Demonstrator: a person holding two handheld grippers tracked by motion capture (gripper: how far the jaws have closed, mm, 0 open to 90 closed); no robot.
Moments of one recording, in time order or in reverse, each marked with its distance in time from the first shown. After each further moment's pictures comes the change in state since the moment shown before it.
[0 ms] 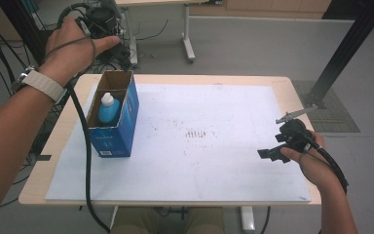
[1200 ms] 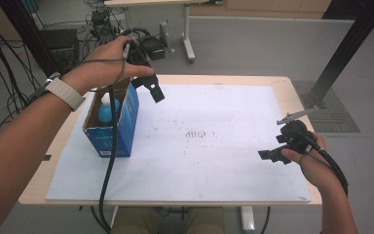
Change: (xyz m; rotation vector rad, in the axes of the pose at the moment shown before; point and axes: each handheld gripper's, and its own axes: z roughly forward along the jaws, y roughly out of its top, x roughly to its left) left arm -0.062 0.032 0.049 0.115 -0.198 0.570; right arm 0.002 -0.004 -0.002 -0.002 -0.004 0.004
